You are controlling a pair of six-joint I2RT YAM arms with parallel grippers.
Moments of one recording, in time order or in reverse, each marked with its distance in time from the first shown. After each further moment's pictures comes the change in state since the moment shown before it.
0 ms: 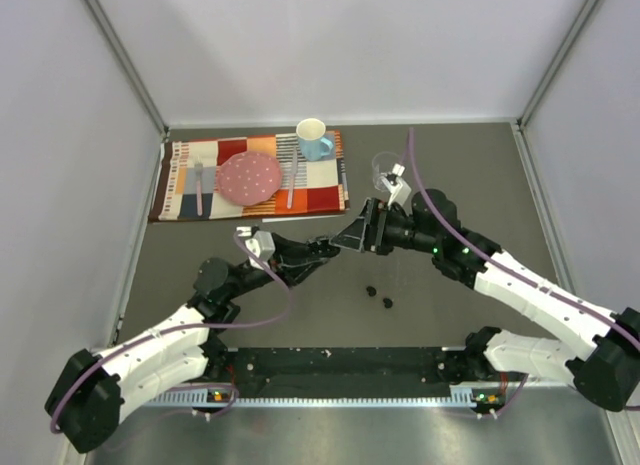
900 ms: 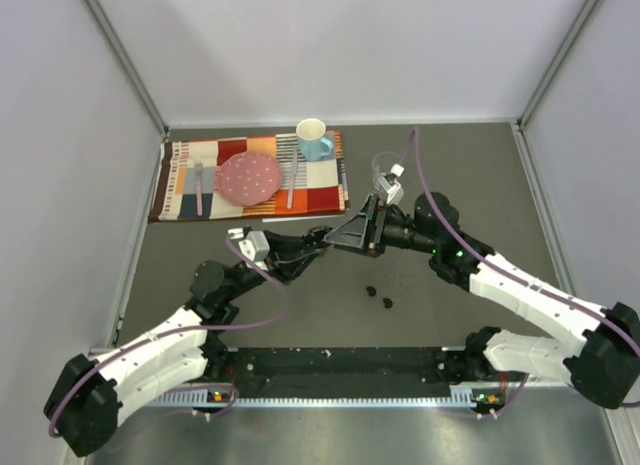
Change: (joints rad) left arm -0.007 -0.039 -0.002 0.010 -0.086 0.056; right arm -0.017 0.001 -0.076 0.255 -0.119 0.218
